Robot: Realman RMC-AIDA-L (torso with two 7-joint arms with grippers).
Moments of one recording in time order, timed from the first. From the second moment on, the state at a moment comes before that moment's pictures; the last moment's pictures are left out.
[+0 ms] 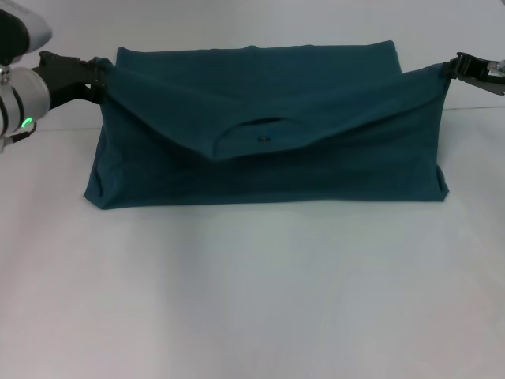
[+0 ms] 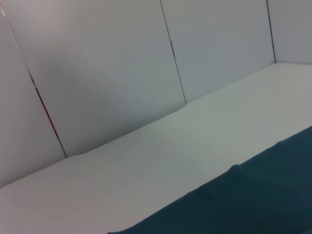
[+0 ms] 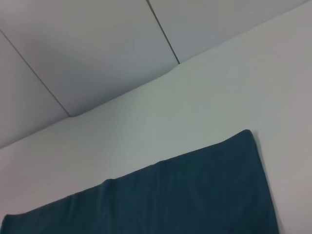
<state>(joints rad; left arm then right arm) -0.93 -2.03 0.62 0.42 1.93 0.53 -1.19 0.81 1.88 -0.70 -0.43 -2.01 -0.65 2.22</state>
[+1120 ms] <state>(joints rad) -0.79 -2.11 0.75 0.54 1.86 0.46 -1.34 0.66 1.92 -0.71 -0.58 -1.99 -0.74 2.21</state>
